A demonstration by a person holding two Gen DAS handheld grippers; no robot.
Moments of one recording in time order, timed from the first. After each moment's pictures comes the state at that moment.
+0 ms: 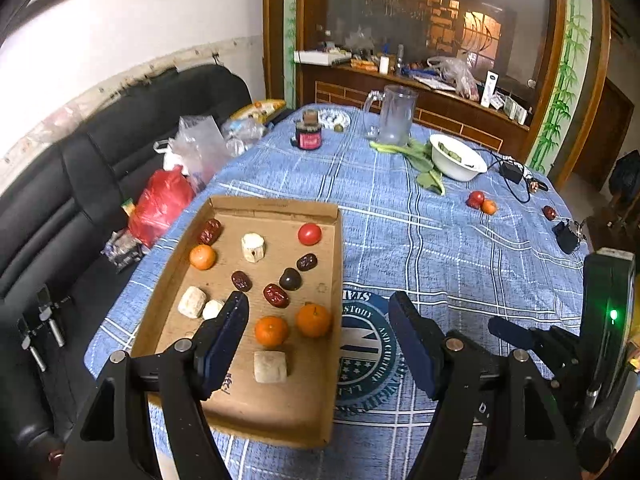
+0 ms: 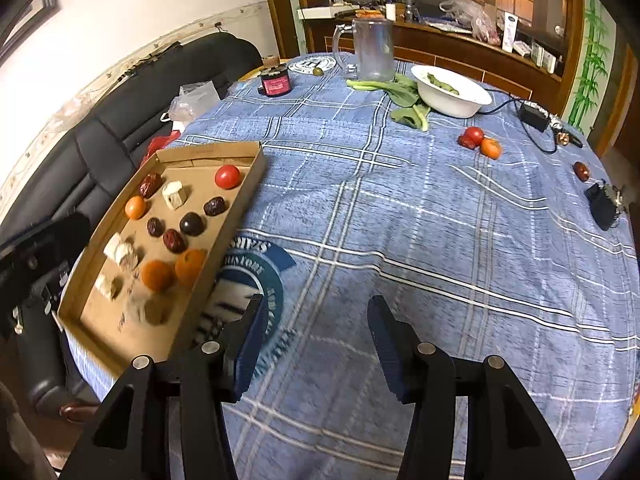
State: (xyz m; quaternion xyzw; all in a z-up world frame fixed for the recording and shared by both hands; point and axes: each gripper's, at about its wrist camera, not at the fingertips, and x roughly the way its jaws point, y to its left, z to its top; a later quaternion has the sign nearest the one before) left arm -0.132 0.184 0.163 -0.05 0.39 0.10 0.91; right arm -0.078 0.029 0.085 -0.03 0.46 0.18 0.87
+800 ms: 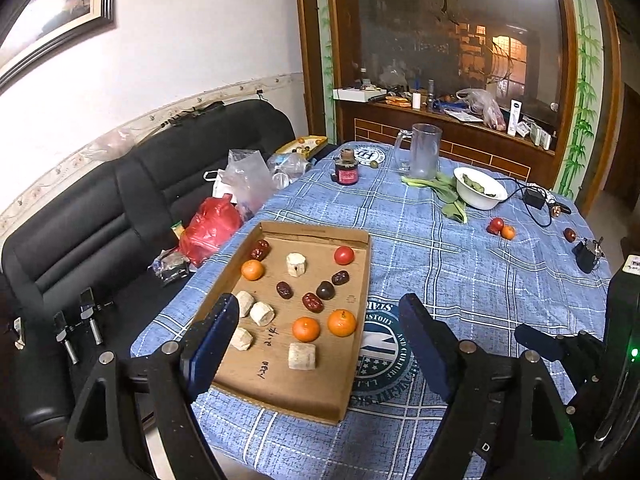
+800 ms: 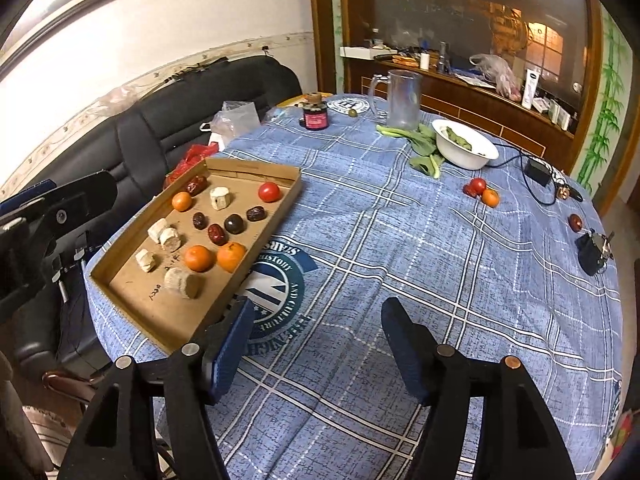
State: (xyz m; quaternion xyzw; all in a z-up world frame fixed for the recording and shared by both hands) left arm -0.182 0.163 0.194 -0.03 0.33 0.18 0.93; right arm -0.127 0.028 0.117 -0.08 0.40 0.23 0.88
